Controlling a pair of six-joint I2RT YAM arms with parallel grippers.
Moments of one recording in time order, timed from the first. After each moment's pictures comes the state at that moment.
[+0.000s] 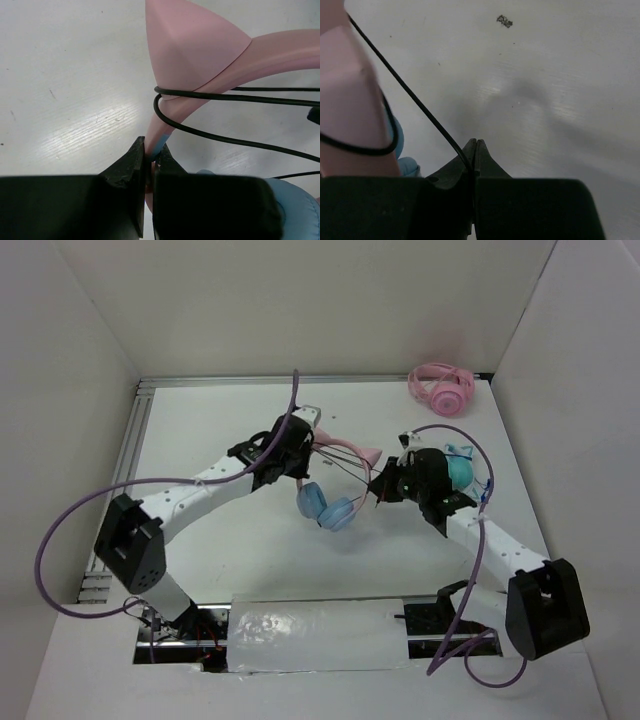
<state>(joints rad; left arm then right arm) -0.71 1.54 1.27 -0.43 -0.22 -0.29 0.31 1.11 0.59 0.02 -0.33 0.43</state>
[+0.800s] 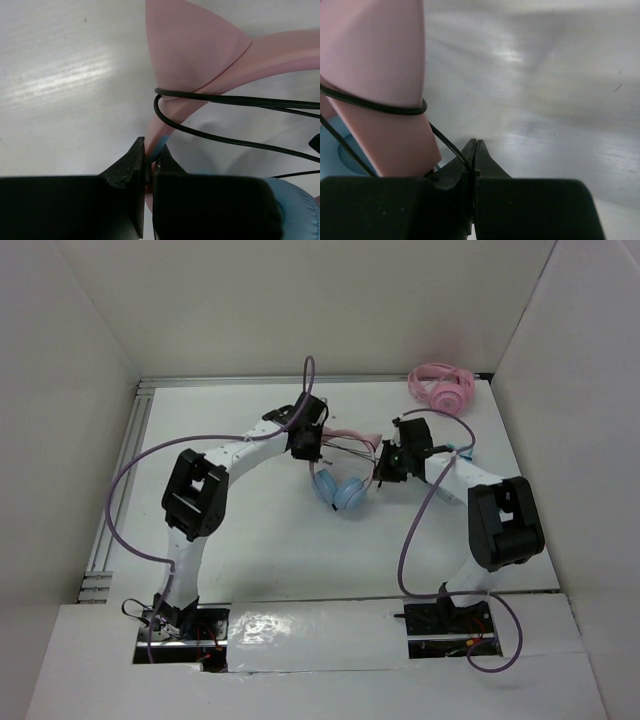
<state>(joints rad) -0.57 2.09 1.72 -0.60 -0.06 -0.41 0.23 1.62 0.95 -0.22 -0.25 0.43</state>
